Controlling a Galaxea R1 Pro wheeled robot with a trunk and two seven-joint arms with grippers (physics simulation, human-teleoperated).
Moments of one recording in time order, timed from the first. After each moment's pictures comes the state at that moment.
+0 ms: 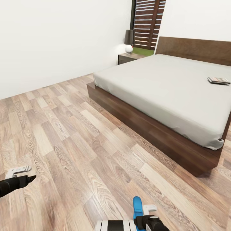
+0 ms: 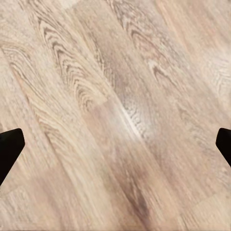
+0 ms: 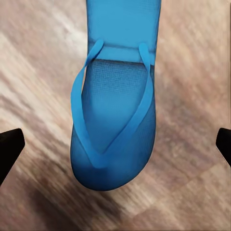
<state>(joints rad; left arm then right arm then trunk) -0.20 0.45 0.31 -1.47 0.31 0.86 -0.12 -0.43 0.13 -0.02 -0.36 0.08 0.24 -0.06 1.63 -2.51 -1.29</state>
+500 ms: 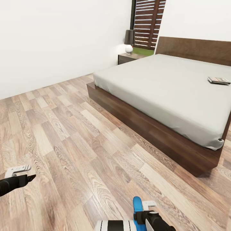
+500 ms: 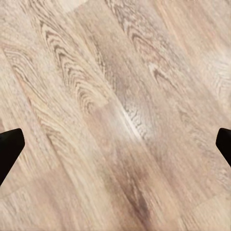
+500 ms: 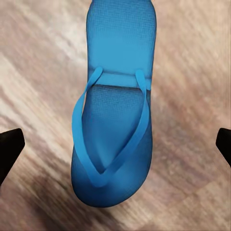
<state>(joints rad) -0.20 0.45 0.31 -1.48 0.30 0.87 -0.12 -0.46 0.13 -0.02 -0.36 0.07 0.24 -0.06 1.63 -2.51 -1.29</state>
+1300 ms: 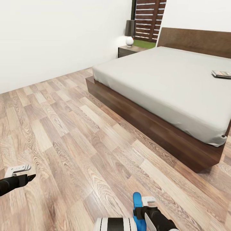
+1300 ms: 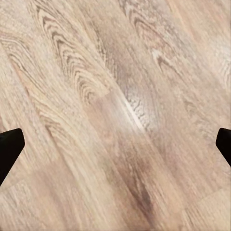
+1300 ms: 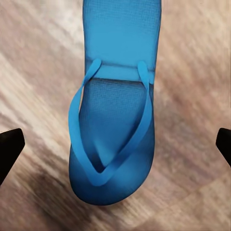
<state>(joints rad) -0.20 0.45 0.31 -1.49 0.30 0.87 -0.12 -0.50 0.13 -0.02 -0.36 0.07 0.29 -0.06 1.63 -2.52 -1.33</state>
